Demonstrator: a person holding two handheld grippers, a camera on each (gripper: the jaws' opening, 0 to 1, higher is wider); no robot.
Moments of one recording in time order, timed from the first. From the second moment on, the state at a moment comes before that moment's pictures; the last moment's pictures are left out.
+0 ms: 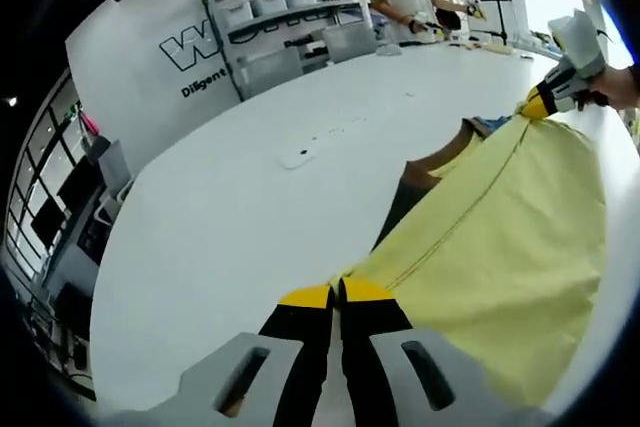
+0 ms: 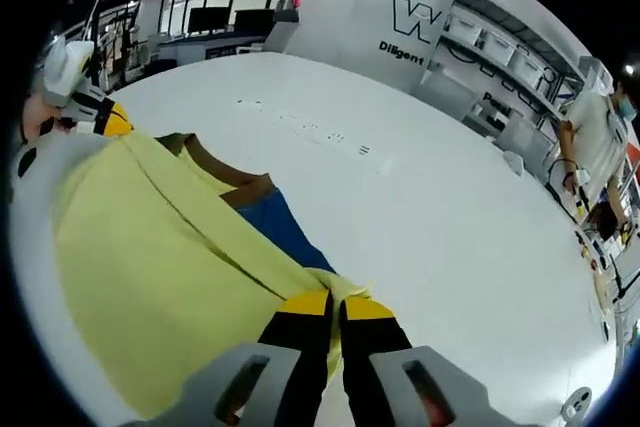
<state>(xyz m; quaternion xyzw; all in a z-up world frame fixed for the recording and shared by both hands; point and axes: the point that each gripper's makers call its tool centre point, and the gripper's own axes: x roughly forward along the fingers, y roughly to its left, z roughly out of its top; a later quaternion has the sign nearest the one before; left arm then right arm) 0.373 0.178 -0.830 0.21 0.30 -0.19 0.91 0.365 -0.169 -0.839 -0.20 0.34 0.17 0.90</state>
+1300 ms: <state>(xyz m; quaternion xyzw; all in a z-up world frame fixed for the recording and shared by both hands) 0.361 0.164 -0.803 0.36 0.20 -0.38 0.83 0.360 -0.154 -0.814 -0.39 0.28 0.33 0.81</state>
